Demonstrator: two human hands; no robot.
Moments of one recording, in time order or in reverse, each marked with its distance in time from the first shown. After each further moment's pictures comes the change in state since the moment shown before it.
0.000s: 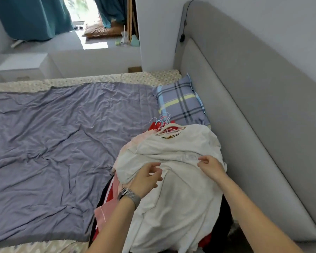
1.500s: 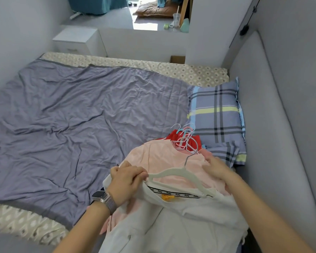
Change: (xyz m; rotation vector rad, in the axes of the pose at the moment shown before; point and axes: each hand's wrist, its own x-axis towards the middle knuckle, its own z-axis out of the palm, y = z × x) left_hand 0.101 -0.005 -0.043 0.785 0.418 0.210; right_hand 0.226 -0.056 0.009 -0.593 -0.397 -0.325
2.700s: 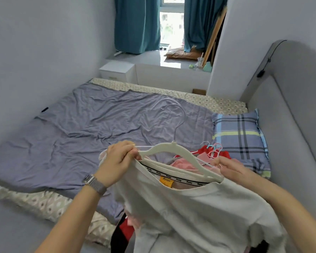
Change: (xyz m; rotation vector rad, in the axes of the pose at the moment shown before) left_hand -0.149 -0.098 -0.199 -0.236 0.392 0.218; right_hand -0.270 -0.208 0.008 0.172 -0.086 -0.557
